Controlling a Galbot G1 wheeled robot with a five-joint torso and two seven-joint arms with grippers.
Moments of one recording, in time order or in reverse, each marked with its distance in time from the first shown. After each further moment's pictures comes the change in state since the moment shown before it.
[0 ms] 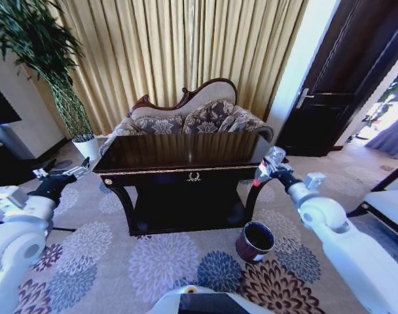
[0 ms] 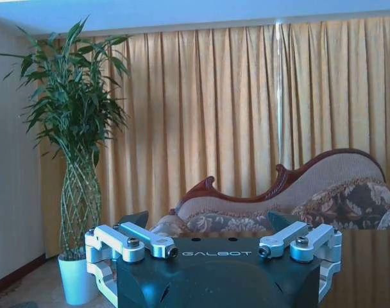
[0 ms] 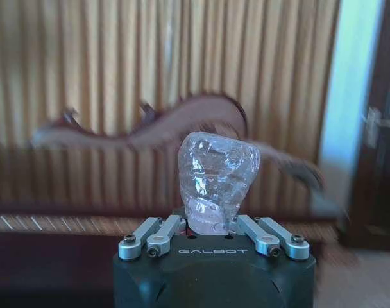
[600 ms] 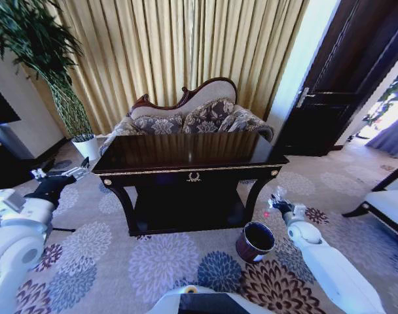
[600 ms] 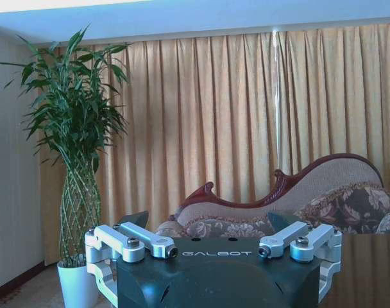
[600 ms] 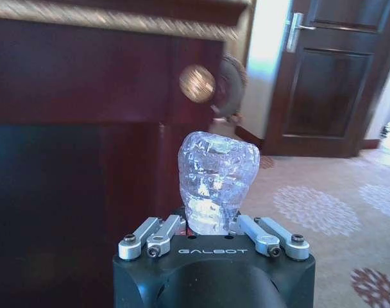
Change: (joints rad) left arm 0.041 -0.019 -0.033 -0.030 0.010 -0.017 0.013; right arm 0.206 0.125 -0.170 -0.686 -0.132 0.203 -0.038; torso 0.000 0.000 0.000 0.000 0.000
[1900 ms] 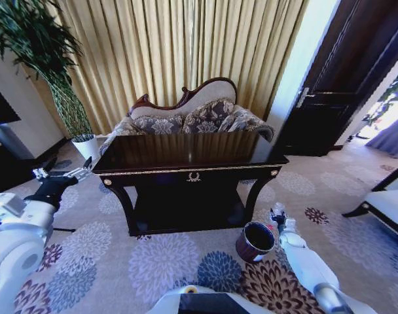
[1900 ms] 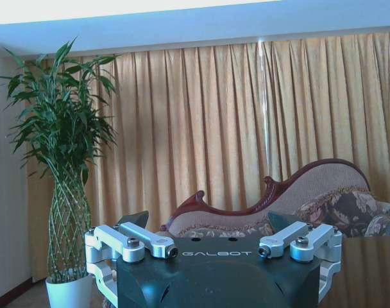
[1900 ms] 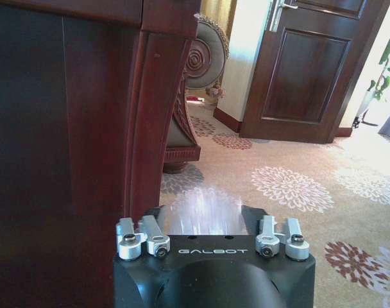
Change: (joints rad) left arm 0.020 0.010 0.005 -0.015 0.027 -0.041 0.023; right arm 0.169 0.138 -0.009 -0.423 -0.178 0.209 -0.057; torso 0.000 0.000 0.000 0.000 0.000
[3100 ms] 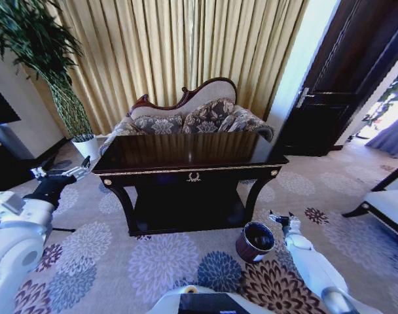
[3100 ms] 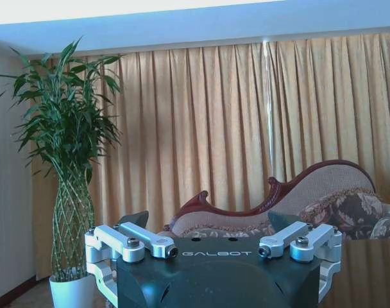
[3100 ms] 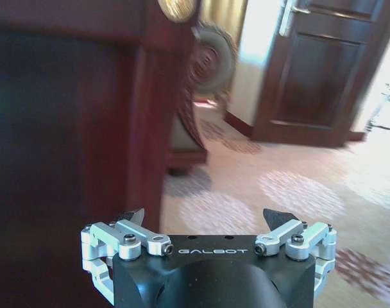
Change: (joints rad) left arm -0.008 0.000 -0.004 0.015 -0.007 -0.002 -0.001; right arm -0.085 -0.061 0.010 0.140 0.065 -0.039 -0.060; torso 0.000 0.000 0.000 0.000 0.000
